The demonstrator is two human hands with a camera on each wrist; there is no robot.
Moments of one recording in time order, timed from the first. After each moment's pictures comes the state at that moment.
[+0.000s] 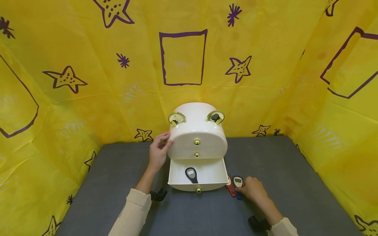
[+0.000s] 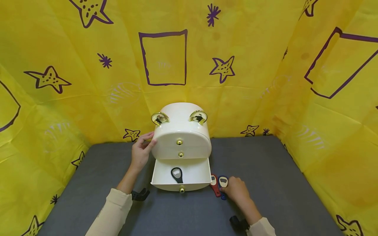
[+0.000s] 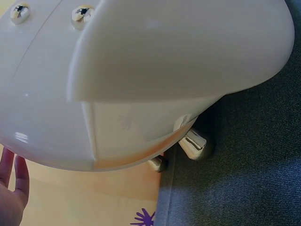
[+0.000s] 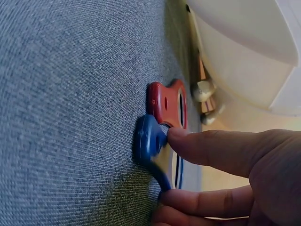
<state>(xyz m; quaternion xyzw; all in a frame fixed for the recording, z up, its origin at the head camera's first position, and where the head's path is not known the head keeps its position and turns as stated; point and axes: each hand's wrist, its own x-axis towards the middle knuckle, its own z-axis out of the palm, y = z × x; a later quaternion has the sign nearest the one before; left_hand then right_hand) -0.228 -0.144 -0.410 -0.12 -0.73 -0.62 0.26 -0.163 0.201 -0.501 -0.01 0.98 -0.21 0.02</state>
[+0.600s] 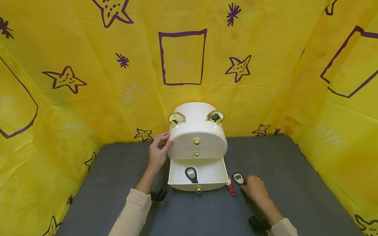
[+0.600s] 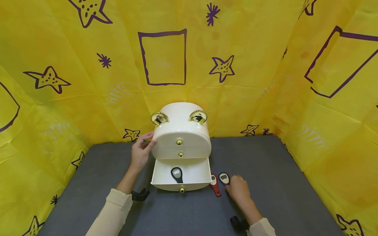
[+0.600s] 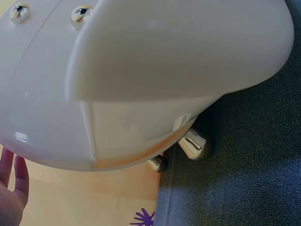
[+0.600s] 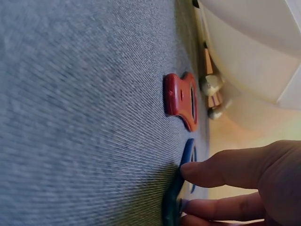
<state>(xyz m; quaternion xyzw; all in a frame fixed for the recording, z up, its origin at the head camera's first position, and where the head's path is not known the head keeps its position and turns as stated) -0.229 -0.143 -0.411 -0.12 -0.73 -0.62 0.26 -0.163 0.207 -0.508 0.00 0.97 -0.22 -0.03</state>
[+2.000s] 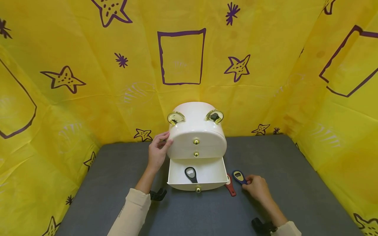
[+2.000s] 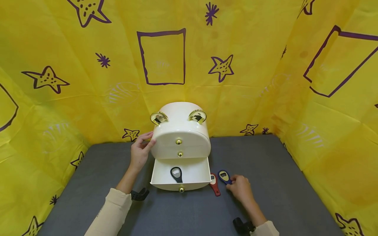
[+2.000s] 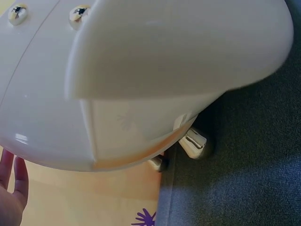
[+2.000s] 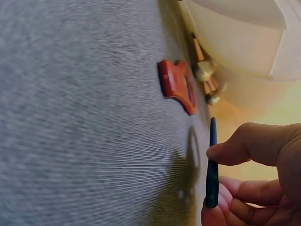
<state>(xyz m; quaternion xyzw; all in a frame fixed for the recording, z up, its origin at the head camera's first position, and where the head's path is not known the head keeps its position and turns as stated) -0.231 -0.143 -0.413 -0.12 -0.72 -0.63 0.26 -0.163 0.220 -0.509 0.03 0.95 -0.32 -0.03</state>
